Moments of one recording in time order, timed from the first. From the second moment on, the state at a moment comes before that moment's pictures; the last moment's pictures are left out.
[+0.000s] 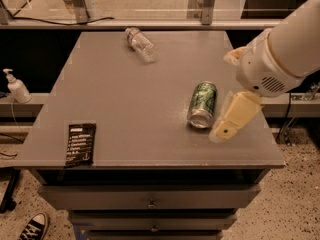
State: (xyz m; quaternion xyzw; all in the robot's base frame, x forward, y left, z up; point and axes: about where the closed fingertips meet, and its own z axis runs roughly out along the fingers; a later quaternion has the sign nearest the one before) arm 0.453 -0.129 0.935 -0.59 0.76 0.05 0.27
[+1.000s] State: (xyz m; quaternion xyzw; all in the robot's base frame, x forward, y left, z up) arm 0.453 -0.021 0.924 -0.59 0.71 0.18 0.34
